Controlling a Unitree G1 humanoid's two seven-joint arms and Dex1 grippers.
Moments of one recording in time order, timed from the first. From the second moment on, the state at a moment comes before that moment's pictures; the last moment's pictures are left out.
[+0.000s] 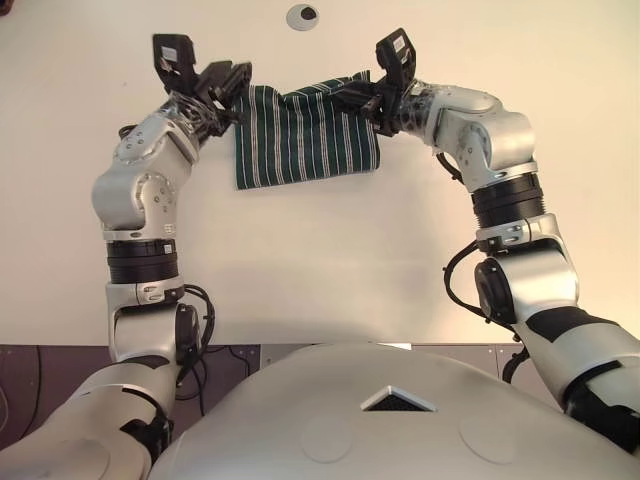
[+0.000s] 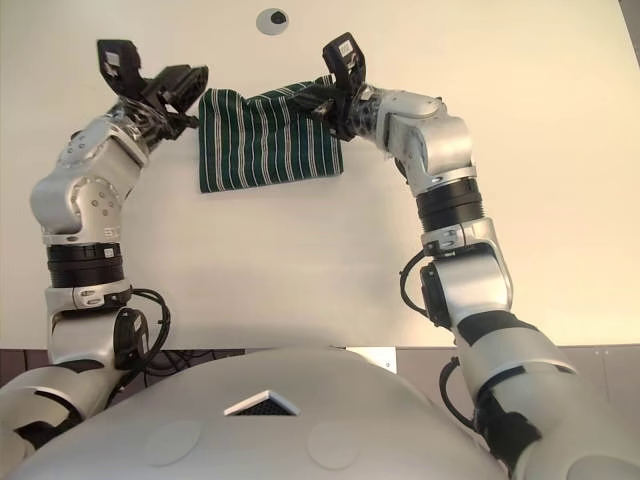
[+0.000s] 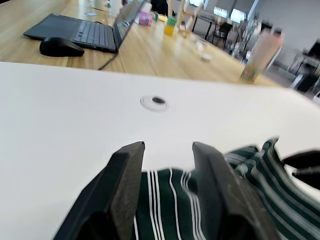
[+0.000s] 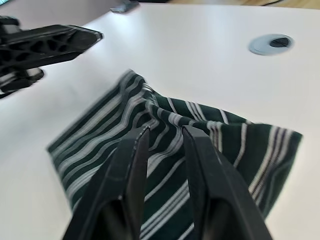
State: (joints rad) left arm -0.32 0.35 0.08 0.08 -0.44 0.58 -0.34; right arm -0.65 -0.17 0.16 0.47 0.27 0.59 0.68
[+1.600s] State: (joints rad) left arm -0.28 0.27 0.21 0.15 -0.30 0.43 -0.28; right arm -0.76 -0.12 0.19 1.02 -0.01 0.08 0.89
